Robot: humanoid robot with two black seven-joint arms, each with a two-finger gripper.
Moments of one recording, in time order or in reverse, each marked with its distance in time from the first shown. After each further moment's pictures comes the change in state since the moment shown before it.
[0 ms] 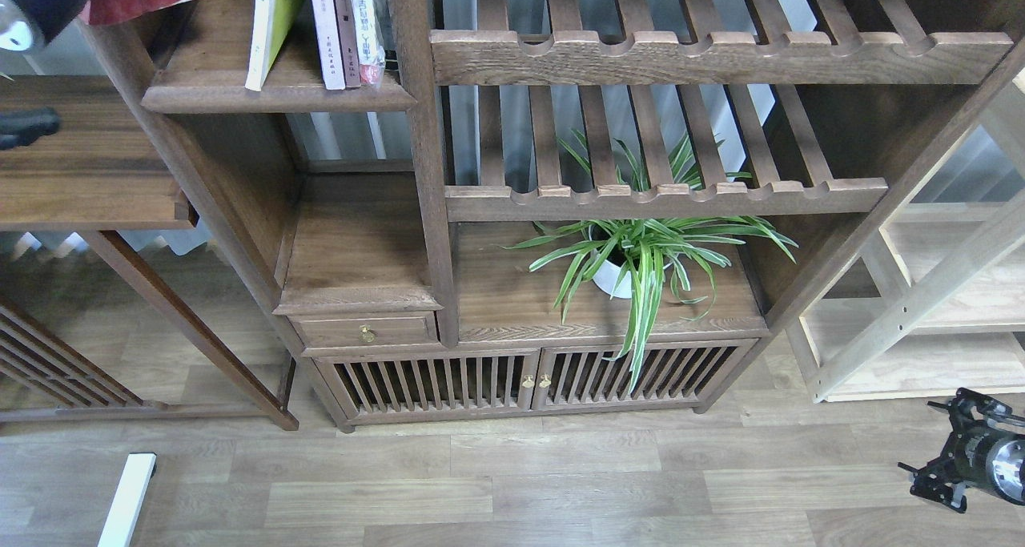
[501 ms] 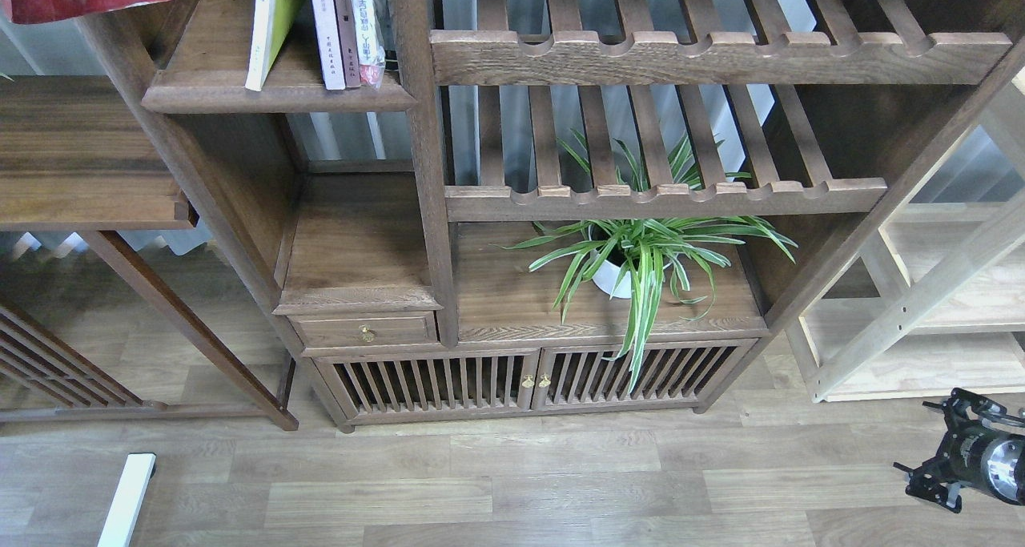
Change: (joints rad) left arm 0.011 0.265 -0.001 -0.156 -0.230 -0.091 0.026; right arm 0.000 0.013 -0.001 -0.003 -0.001 0.002 0.000
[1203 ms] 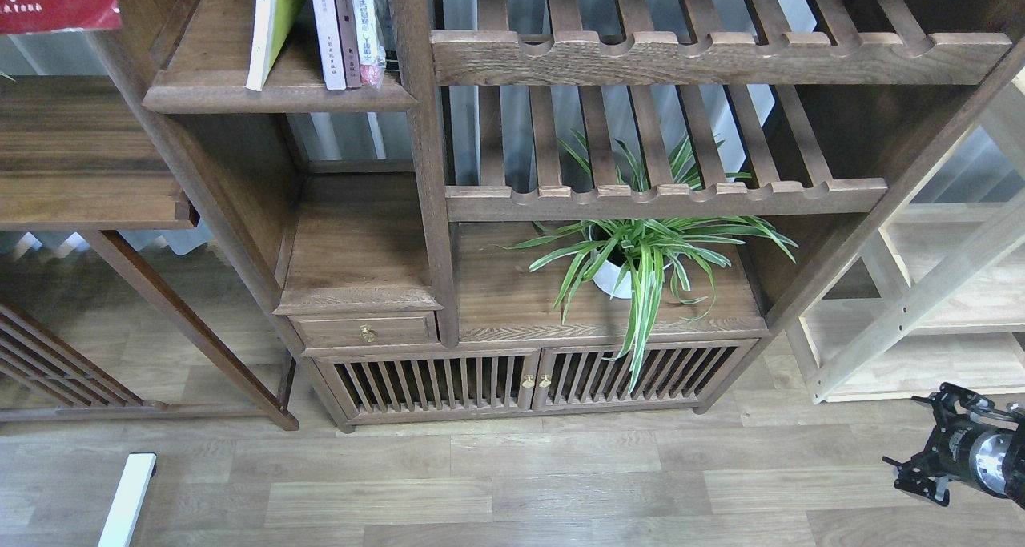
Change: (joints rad) left arm 0.062 0.419 -0.038 -0.203 -0.422 -0.159 -0.009; right arm 0.011 0.015 0.000 0.001 0.001 0.000 0.000
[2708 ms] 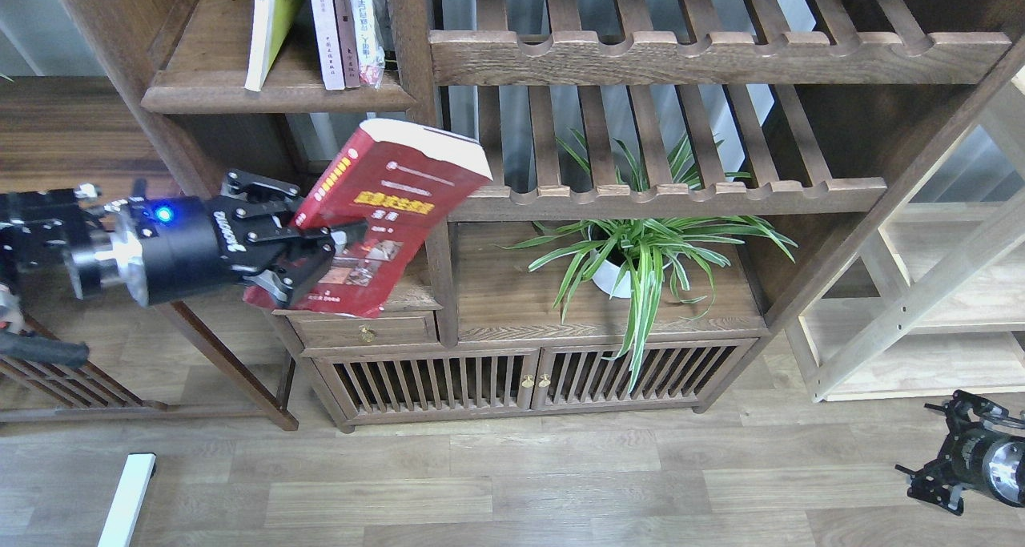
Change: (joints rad) left arm 0.011 -0.378 0.414 -0.029 0.234 -0.203 -0.021; right arm -0.016 -0.014 -0.001 -0.004 0.000 0.000 0.000
